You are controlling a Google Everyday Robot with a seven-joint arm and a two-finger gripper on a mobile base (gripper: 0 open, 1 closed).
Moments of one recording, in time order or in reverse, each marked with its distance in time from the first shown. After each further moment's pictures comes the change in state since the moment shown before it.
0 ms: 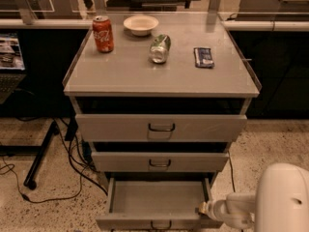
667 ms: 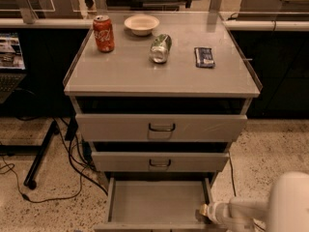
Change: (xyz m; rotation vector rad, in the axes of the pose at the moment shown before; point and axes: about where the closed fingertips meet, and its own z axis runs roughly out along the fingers) arm 0.001 0.000 -0.005 -0.034 -0.033 0.005
